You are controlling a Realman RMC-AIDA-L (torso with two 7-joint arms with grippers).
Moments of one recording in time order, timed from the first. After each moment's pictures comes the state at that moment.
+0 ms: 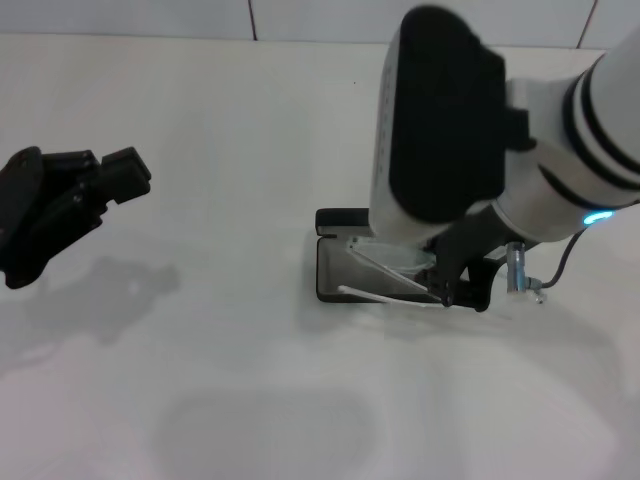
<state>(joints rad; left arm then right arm) -0.34 -1.84 1.23 0.44 1.06 1.97 -1.28 0.75 2.03 -1.86 -1.81 -2.54 -1.73 2.61</state>
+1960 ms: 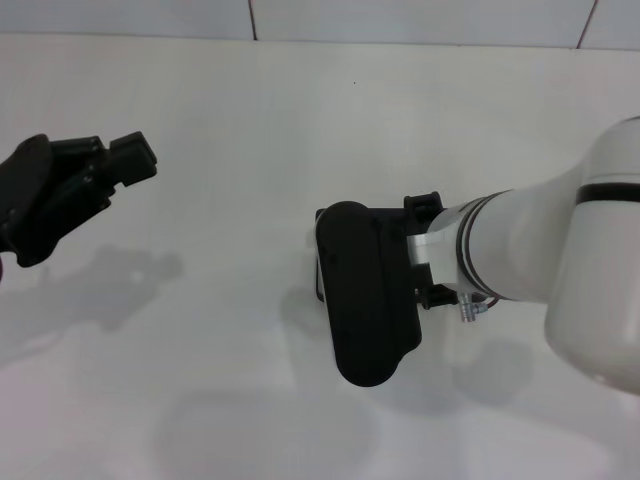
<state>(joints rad) -0.36 -1.85 1.20 0.44 1.08 1.93 -1.31 0.73 2.03 -2.36 -1.61 -2.98 -1.33 2.68</state>
